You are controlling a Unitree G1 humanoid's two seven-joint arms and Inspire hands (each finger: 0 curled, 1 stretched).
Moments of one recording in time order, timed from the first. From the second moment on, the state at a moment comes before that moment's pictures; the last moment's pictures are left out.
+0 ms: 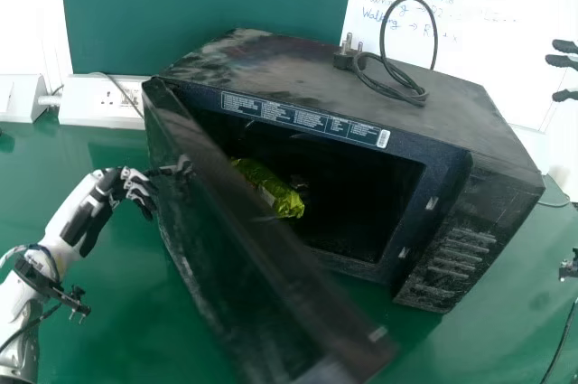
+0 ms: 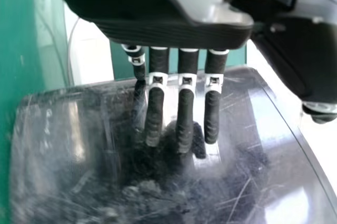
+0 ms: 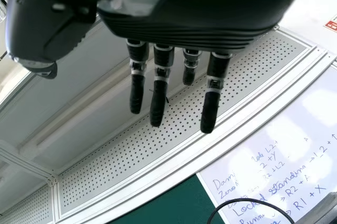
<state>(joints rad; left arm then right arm) -0.30 0.36 0.26 0.17 -0.25 -0.32 -0.60 -0.30 -0.76 -0.76 -0.49 0.03 0.06 0.33</state>
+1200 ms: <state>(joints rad) -0.29 0.43 0.18 0.24 -0.12 -0.44 -0.52 -0.29 -0.78 -0.75 -0.46 0.05 0.05 0.30</state>
